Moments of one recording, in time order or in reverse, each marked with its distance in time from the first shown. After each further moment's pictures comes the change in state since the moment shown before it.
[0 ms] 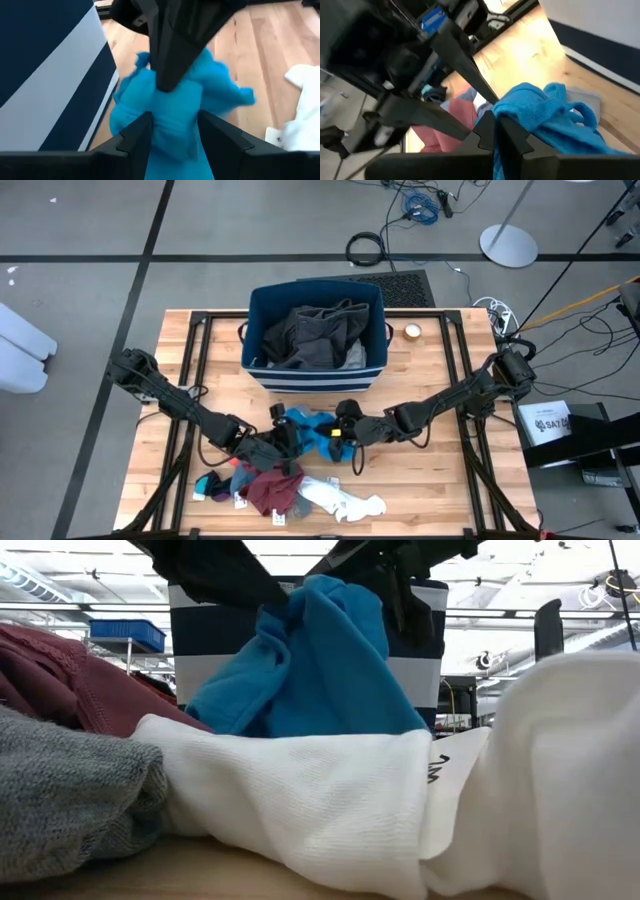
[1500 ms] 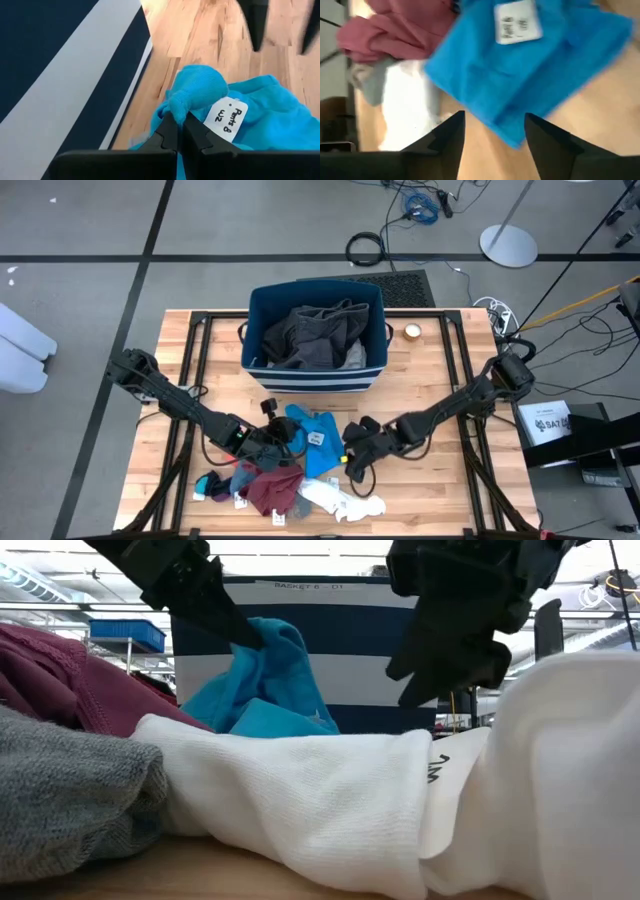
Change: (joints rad) left arm 0.006 0.002 0.003 -0.211 -0.096 -0.111; right arm 0.072 0.023 0.000 -0.433 -0.214 0.014
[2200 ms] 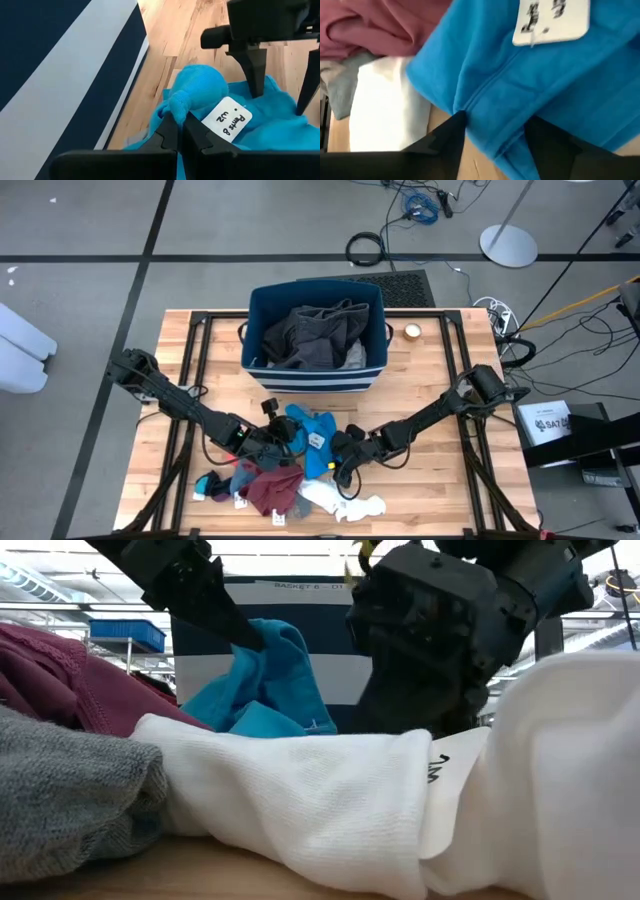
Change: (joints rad) left arm 0.006 0.000 0.000 0.005 0.026 -0.003; right arm -0.020 0.228 0.000 0.293 -0.042 -0.053
